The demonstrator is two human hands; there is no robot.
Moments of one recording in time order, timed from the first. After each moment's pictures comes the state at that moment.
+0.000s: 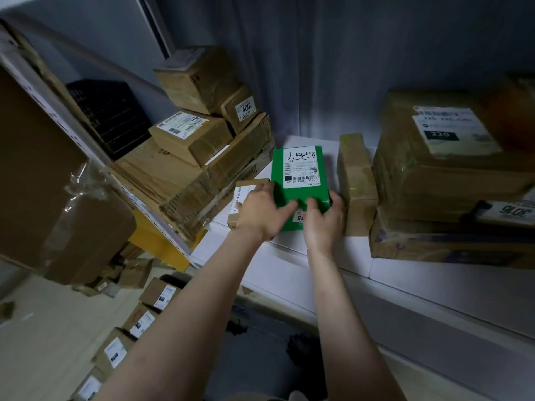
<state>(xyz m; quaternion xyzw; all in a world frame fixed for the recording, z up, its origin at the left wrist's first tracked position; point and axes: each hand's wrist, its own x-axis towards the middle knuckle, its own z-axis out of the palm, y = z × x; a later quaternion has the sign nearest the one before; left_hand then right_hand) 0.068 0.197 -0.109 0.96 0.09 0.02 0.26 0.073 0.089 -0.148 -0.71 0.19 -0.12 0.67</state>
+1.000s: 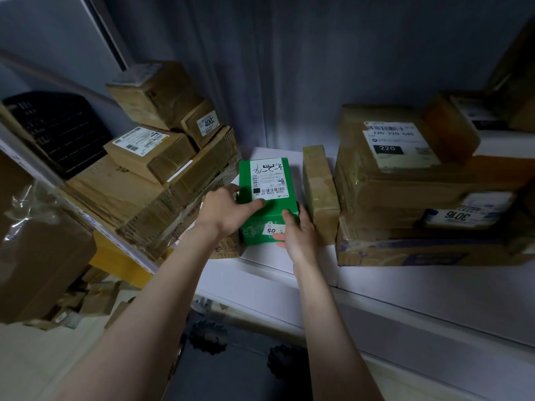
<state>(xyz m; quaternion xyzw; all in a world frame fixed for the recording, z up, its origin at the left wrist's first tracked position) 0.090 0.202 -0.082 0.95 0.11 0.03 0.30 0.081 0.063 -0.156 -0.64 0.14 0.03 0.75</state>
